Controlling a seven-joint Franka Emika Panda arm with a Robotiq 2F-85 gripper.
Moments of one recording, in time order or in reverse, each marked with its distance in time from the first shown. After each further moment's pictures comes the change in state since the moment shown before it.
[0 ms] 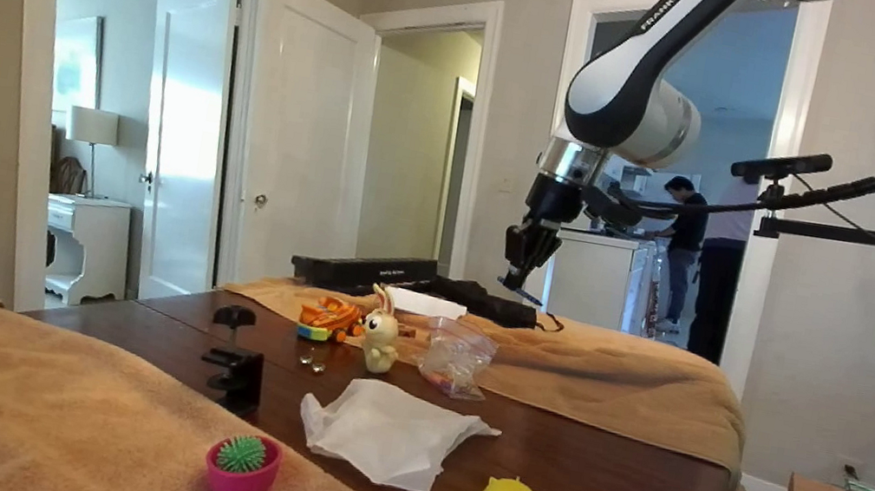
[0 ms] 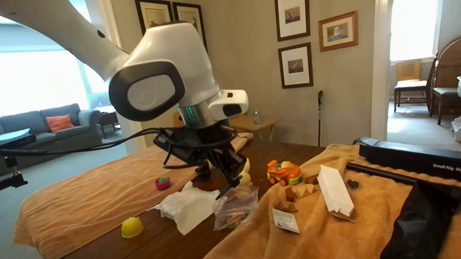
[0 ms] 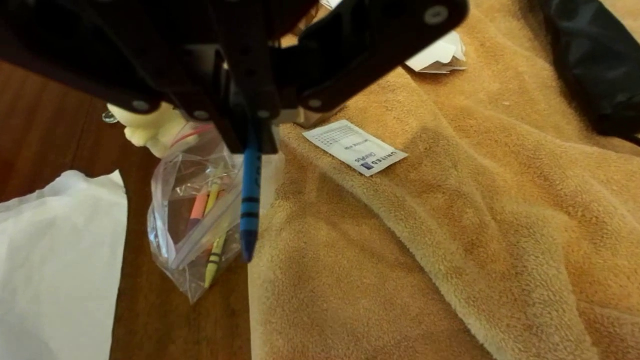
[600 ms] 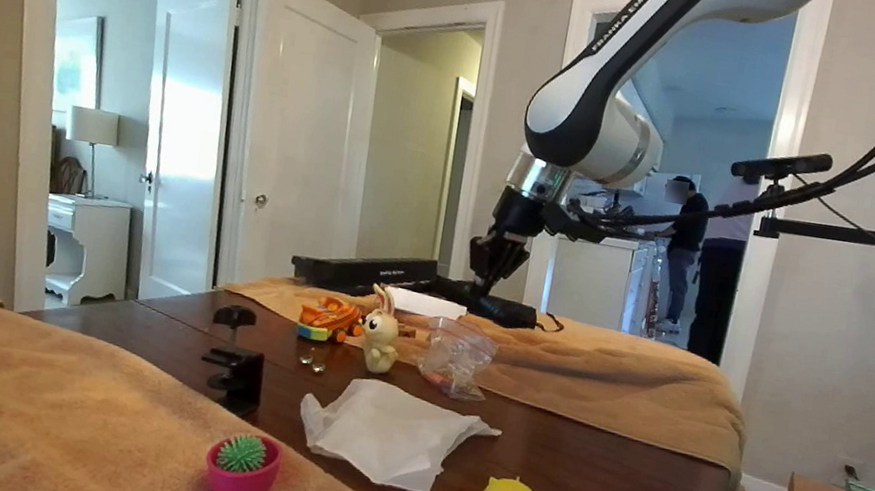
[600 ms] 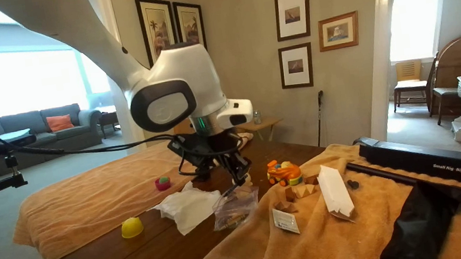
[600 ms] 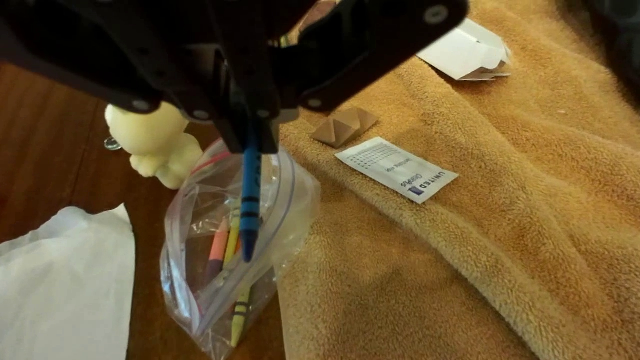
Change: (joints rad) arm 0.011 0.147 0.062 0.084 0.102 0.105 0.007
